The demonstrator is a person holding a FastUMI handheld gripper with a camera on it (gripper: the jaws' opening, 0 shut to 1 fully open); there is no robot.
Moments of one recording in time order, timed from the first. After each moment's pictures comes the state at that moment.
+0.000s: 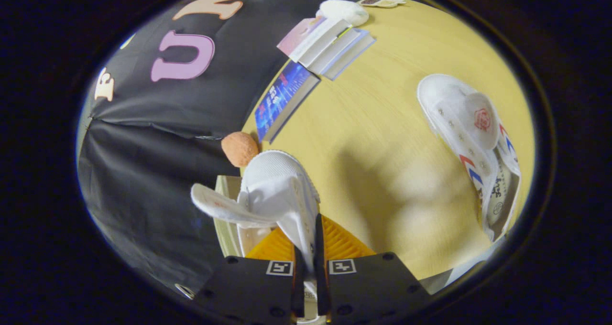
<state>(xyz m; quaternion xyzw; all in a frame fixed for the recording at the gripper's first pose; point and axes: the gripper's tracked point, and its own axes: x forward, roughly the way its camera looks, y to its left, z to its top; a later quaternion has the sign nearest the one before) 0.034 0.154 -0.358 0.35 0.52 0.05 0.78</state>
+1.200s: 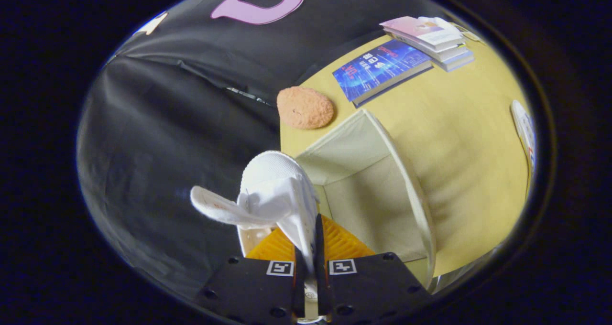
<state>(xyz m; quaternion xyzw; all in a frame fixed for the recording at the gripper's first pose) 0.035 0.407 -0.360 0.24 0.53 0.10 0.80</state>
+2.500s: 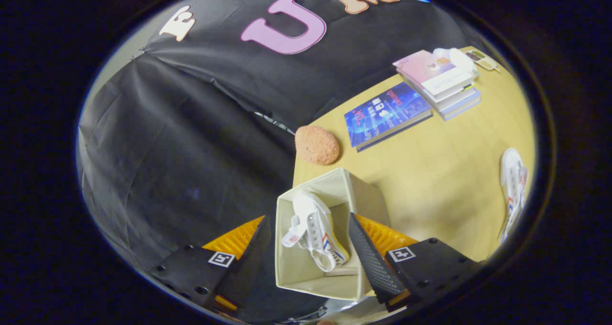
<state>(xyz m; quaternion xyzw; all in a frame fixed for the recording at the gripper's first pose) 0.053 0.300 -0.257 0.23 0.45 0.17 0.85</state>
